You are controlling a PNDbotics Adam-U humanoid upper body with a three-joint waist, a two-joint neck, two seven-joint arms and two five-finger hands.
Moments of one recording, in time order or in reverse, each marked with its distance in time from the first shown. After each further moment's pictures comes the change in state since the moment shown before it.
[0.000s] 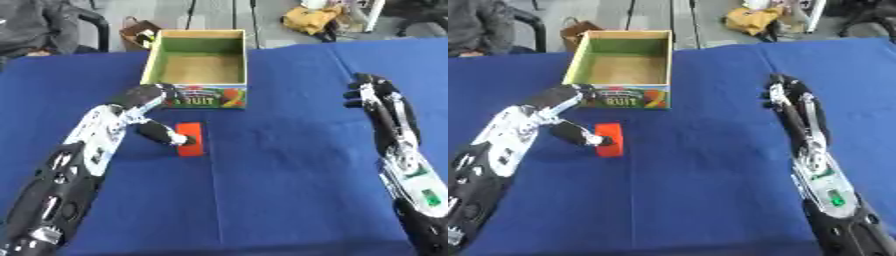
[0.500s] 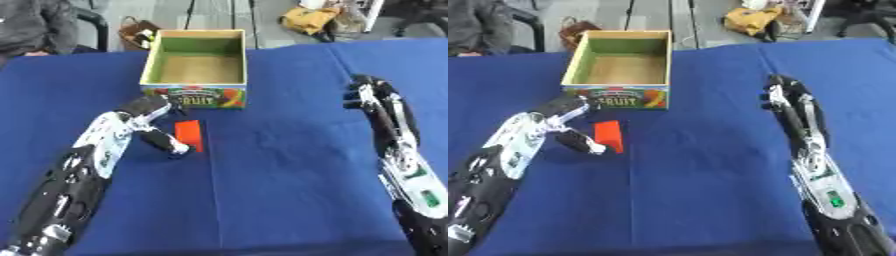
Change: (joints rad) left arm -0.003 -0.015 0.013 0.077 -0.027 -0.024 -0.002; right arm 0.000 0.001 0.000 0.006 0.000 0.000 0.004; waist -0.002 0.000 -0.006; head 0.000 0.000
